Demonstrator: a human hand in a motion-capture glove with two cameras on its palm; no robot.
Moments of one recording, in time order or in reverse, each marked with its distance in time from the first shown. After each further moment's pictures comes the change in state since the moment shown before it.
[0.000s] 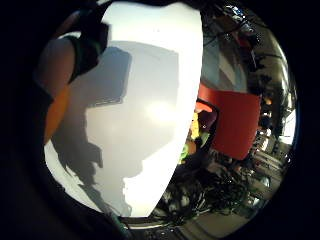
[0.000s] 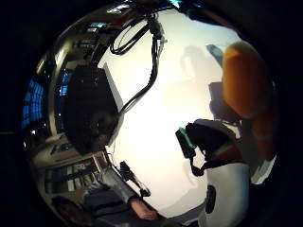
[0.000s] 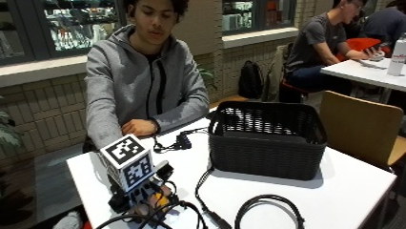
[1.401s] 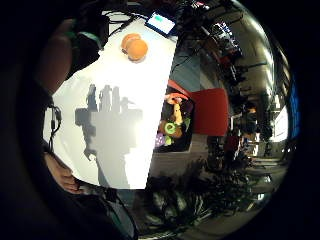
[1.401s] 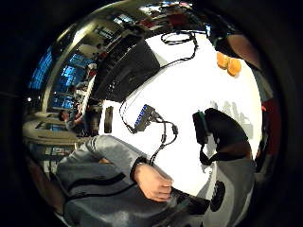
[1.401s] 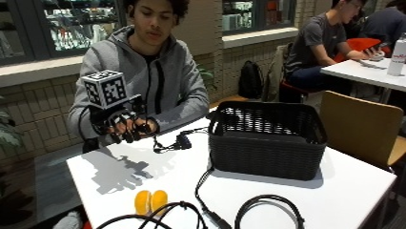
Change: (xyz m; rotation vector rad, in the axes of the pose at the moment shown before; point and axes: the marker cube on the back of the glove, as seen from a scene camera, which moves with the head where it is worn) arm -0.066 0.191 -0.086 0.160 0.104 -0.126
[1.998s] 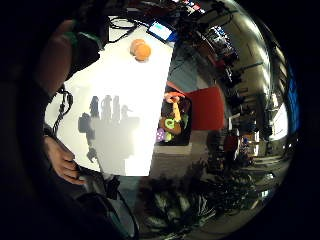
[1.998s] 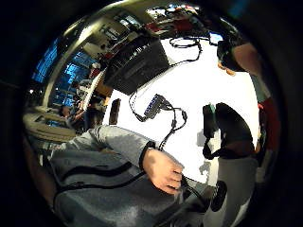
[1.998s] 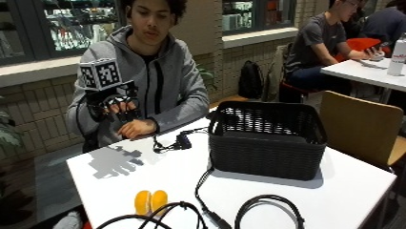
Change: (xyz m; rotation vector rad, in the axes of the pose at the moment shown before) arm -0.037 0.072 -0.020 0.088 0.033 -0.006
